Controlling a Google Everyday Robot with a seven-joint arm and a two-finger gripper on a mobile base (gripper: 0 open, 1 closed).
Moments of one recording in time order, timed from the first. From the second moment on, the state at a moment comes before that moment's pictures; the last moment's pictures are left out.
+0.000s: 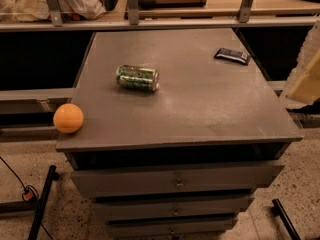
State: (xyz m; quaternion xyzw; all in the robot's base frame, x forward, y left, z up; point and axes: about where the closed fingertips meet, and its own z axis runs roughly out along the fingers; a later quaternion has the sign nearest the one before) arm 0.403 -0.168 1.089 -0.61 0.73 -0.13 0.27
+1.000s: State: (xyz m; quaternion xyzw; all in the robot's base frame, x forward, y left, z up) arm 0.440 -0.088 1.074 -0.68 0.69 -0.08 0.24
